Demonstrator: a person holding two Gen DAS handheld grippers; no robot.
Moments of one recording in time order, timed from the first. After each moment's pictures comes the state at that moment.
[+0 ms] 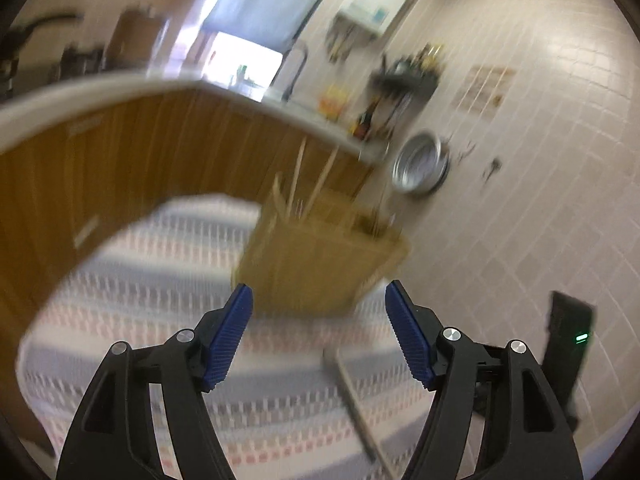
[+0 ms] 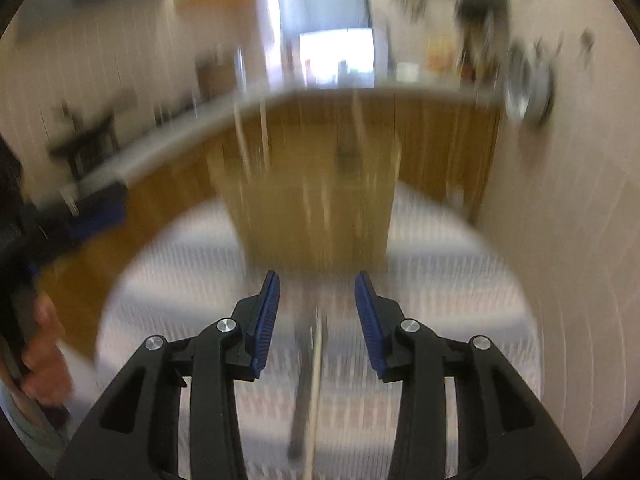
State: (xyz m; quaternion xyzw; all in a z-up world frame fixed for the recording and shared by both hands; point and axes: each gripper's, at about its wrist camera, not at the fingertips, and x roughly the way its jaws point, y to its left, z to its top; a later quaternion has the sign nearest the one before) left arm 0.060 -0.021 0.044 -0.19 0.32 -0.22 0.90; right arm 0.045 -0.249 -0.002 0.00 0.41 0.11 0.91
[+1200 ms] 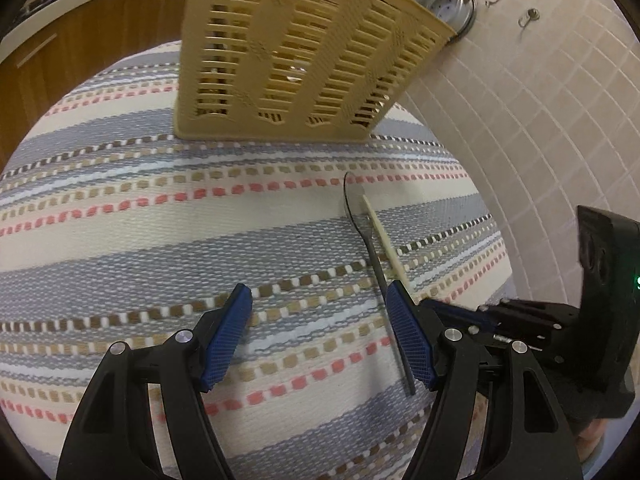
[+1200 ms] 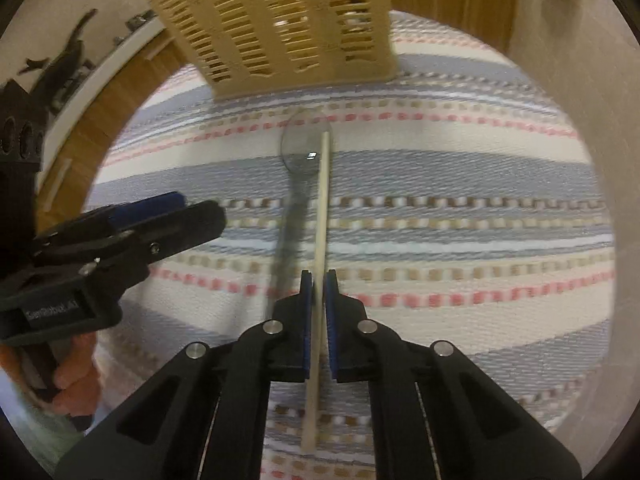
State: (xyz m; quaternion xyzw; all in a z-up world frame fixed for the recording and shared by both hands) left arm 0.086 -0.116 -0.058 -0.07 0.50 -0.23 0.83; right arm 0.047 -0.267 -0.082 0.03 0.53 0.09 0.84
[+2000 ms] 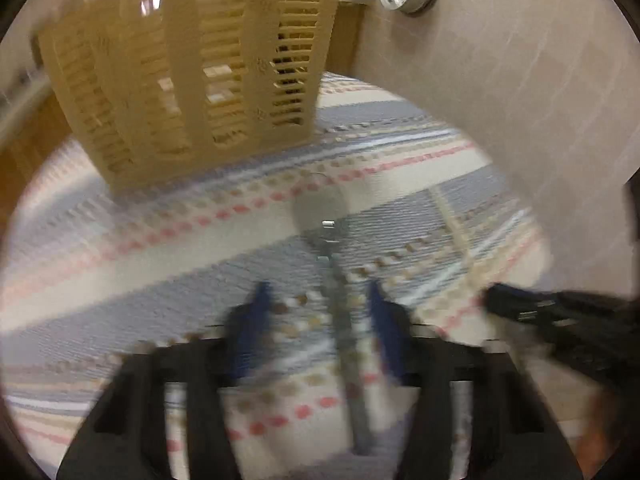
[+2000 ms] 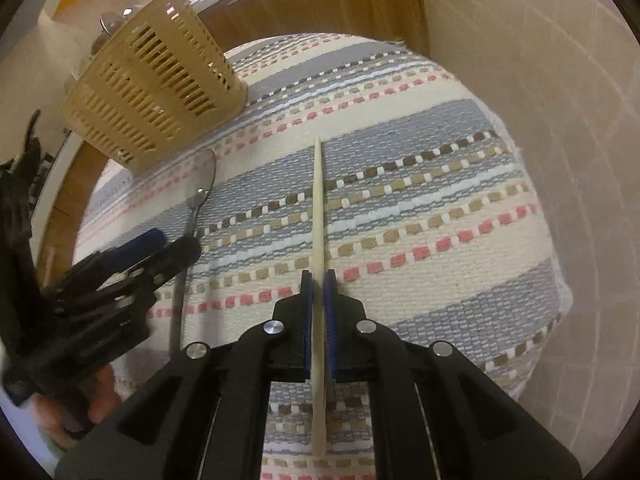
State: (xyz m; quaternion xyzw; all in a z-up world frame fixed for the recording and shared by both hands) left arm 0.077 -0.220 -0.076 0.10 0.45 -0.17 0.87; right arm 0.018 -0.374 -0.090 0.19 0.51 0.05 0.83
